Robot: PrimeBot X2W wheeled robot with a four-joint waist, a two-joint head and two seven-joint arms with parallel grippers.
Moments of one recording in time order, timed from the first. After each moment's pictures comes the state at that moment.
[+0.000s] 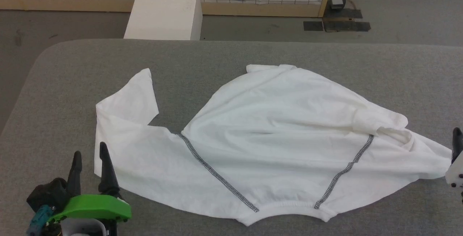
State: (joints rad) left arm 0.00 0.12 0.08 0.11 -0.41 0.03 -0.25; right arm -0.25 -0.08 -0.56 0.19 0.01 0.13 0.41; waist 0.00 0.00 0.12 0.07
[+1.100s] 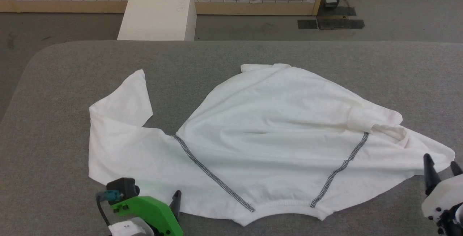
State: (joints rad) left arm 0.04 0.07 -0.14 0.10 -0.56 0.14 0.38; right arm -0.04 -0.05 -0.44 0.07 0.17 0.13 0.34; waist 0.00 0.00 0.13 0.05
